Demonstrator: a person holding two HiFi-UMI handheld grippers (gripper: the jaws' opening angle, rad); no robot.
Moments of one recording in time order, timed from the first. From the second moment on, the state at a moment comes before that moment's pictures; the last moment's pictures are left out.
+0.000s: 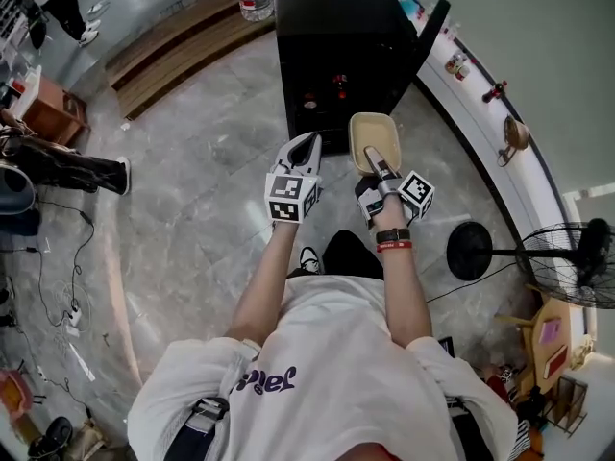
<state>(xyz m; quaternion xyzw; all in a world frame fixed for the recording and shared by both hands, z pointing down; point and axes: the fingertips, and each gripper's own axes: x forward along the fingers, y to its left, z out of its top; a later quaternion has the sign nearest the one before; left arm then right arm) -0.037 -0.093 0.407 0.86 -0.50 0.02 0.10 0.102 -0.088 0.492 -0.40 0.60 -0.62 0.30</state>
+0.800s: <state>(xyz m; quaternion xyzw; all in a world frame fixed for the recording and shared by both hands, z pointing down) -0.046 -0.173 0.477 0.83 -0.53 0.05 0.15 0.069 -0.193 0.552 -0.36 0.66 -0.62 0.23</state>
